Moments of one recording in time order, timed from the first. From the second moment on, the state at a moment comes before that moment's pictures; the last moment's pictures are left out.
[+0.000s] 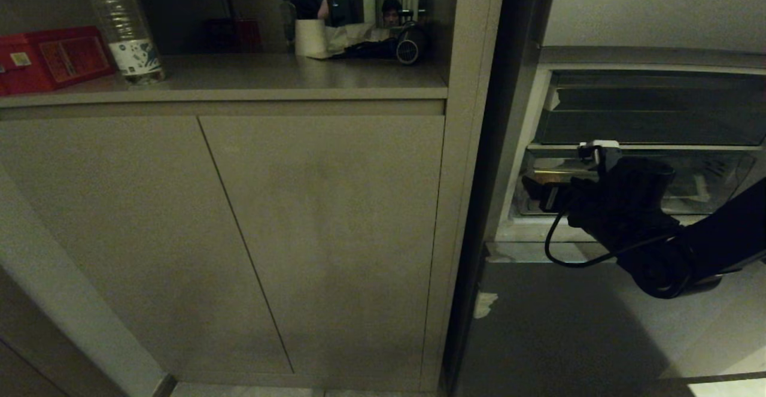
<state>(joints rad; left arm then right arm) 0.00 0.00 0.00 0.00 0.00 0.00 0.13 2.07 -0.93 -1.12 -0.10 0.06</state>
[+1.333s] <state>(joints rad) 0.00 0.00 0.00 0.00 0.00 0.00 0.13 2.14 -1.03 -1.12 -0.10 0.07</state>
